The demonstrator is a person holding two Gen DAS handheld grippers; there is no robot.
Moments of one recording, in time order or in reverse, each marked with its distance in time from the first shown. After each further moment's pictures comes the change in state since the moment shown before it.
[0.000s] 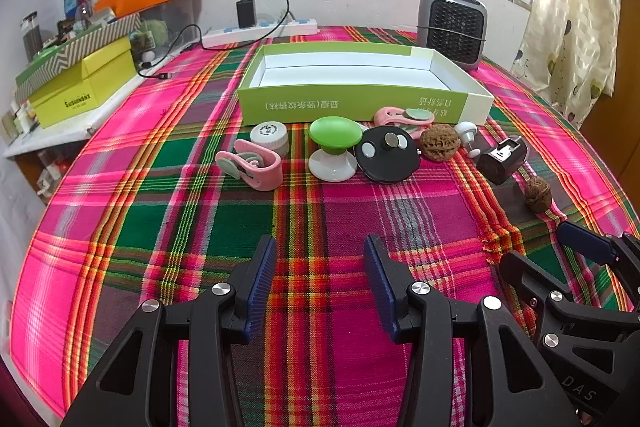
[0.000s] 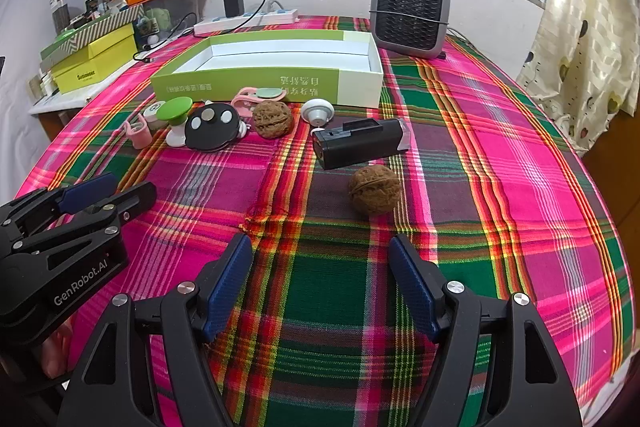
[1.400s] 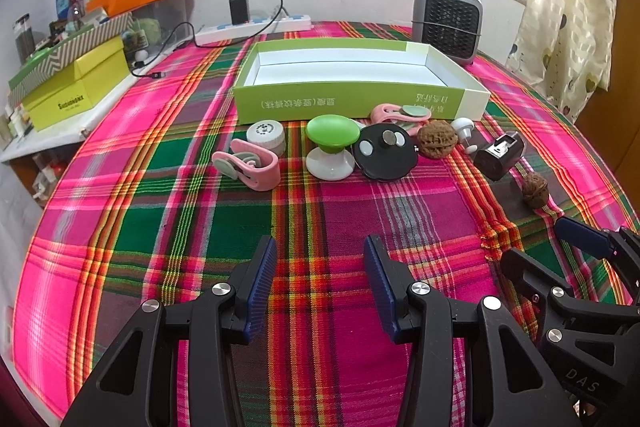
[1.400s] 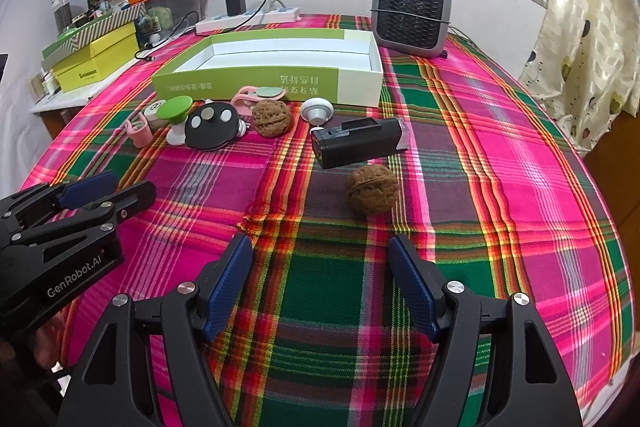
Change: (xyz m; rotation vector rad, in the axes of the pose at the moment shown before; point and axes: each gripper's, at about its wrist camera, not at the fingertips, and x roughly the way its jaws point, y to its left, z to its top) left arm 0.004 -0.003 -0.003 0.012 0.010 -0.015; right arm 0.000 -0.002 0.001 -0.006 0.004 0.010
